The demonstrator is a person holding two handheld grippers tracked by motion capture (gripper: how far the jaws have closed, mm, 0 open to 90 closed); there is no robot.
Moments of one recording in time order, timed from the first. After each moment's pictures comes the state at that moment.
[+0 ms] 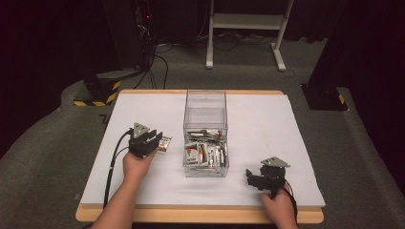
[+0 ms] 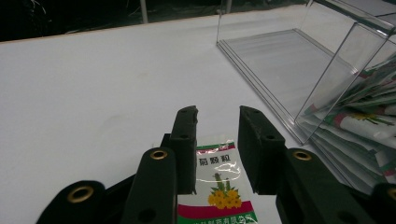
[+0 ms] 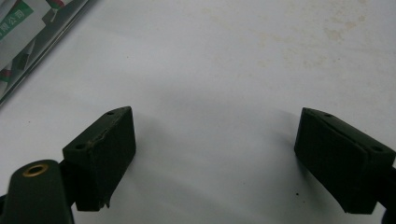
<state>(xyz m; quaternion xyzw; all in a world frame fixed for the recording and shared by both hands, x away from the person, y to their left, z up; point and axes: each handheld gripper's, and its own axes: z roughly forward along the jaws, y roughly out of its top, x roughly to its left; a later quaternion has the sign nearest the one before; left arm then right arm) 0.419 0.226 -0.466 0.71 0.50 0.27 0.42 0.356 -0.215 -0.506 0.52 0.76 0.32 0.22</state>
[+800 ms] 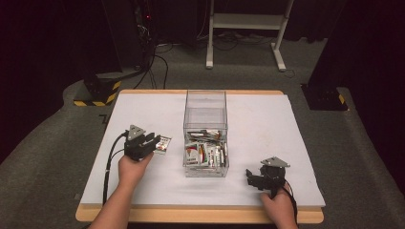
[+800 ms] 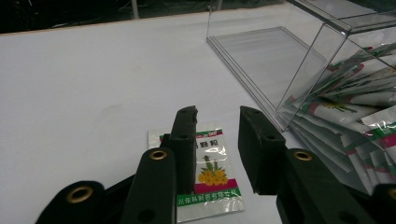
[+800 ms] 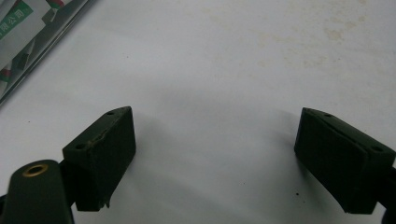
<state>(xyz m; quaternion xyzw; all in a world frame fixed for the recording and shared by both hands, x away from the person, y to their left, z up) 0.402 0.234 -0.455 0.71 0.50 0.25 0.43 0.357 -0.215 -0.506 0.52 0.76 0.31 0.23</state>
